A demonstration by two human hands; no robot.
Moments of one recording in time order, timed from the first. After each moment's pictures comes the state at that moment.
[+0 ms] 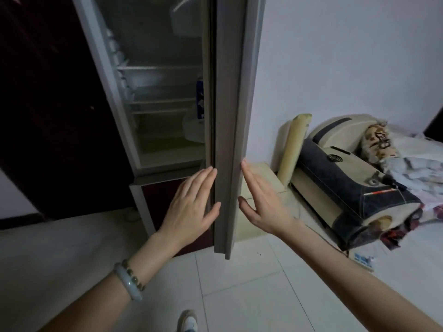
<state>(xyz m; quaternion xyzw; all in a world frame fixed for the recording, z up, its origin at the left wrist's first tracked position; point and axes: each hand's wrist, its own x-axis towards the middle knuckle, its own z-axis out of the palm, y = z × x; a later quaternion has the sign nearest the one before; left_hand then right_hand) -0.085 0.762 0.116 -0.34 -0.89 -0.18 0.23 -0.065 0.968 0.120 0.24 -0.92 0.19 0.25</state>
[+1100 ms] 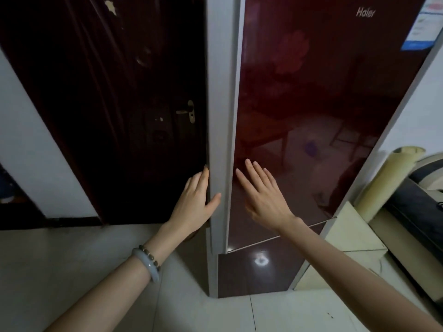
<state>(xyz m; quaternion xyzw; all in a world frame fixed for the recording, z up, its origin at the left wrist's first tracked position) -0.387 0.501 0.115 -0.16 -0.93 -0.28 0.19 -0.401 0.708 0.112 0.25 -0.94 0.01 0.23</state>
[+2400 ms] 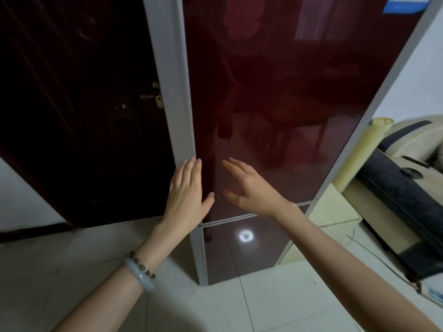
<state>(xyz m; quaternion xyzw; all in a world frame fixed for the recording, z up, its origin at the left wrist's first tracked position) -0.438 0.526 0.105 -0.19 -0.95 -0.19 0.18 -0.437 0.708 0.128 0.21 -0.94 0.24 0.10</state>
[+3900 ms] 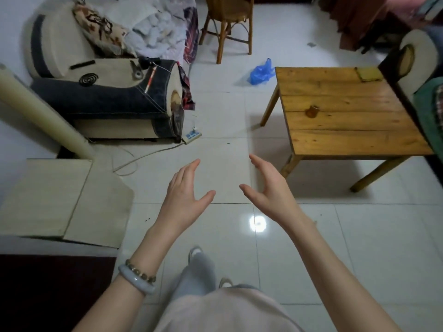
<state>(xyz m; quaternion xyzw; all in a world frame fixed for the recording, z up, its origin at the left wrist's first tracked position) -0.066 1.099 0.010 -0.65 -0.67 -0.25 -0.24 0.135 1.124 0.015 -0.55 -0.74 0.28 0.27</state>
